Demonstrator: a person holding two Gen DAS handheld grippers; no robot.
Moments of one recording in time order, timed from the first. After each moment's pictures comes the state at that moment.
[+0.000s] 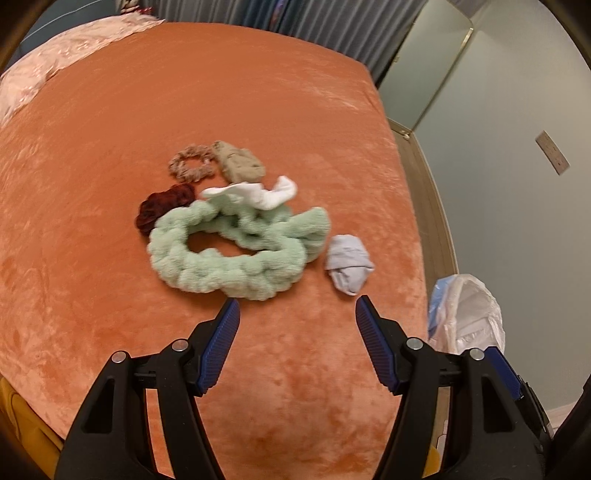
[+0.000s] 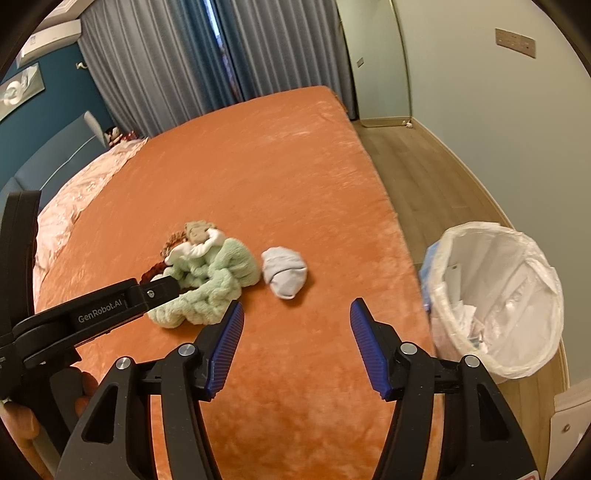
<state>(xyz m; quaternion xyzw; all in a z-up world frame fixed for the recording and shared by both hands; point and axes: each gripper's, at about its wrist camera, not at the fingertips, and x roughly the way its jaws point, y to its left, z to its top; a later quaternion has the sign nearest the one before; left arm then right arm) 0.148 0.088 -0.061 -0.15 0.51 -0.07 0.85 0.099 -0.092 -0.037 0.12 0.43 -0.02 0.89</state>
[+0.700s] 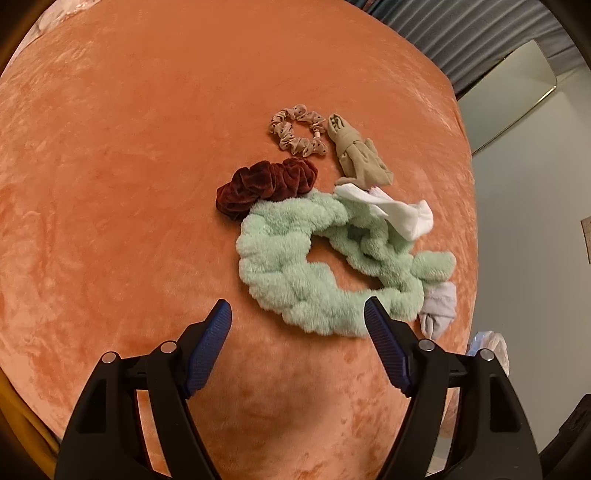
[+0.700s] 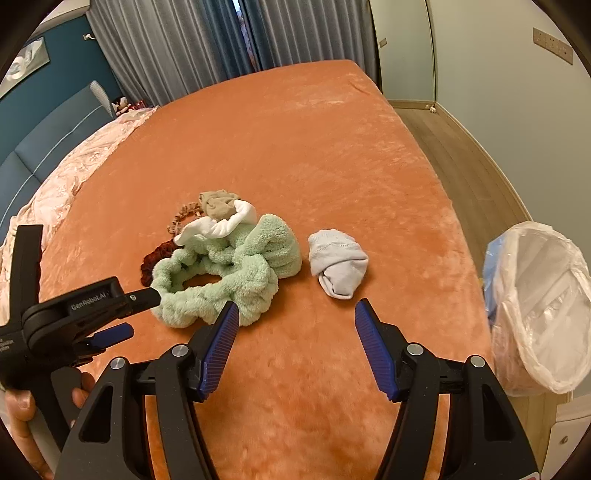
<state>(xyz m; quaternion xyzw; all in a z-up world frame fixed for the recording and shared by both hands) 0.196 0.187 -0.132 -0.26 0.56 0.02 0.79 0.168 -0.044 -0.089 0.11 0.48 0.00 0.87</state>
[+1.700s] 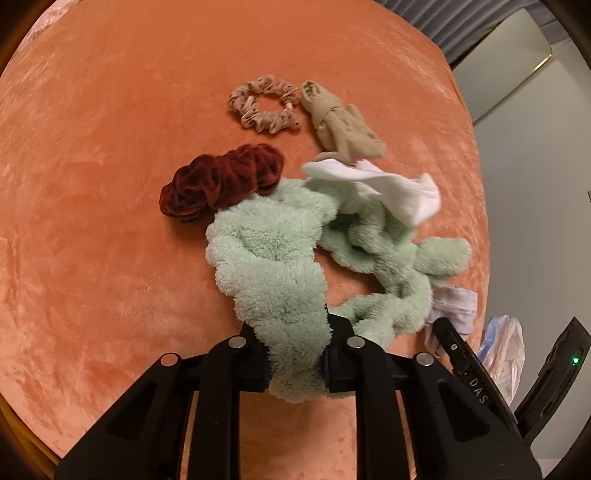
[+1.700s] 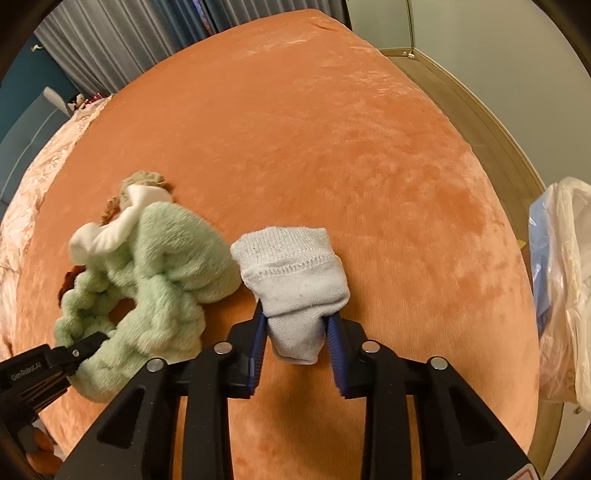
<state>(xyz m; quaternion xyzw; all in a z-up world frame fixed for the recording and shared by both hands) 0.220 0.157 -0.152 -0.21 0.58 -0.01 0.78 0.230 -0.069 -0.172 0.16 0.54 -0.03 0.83</state>
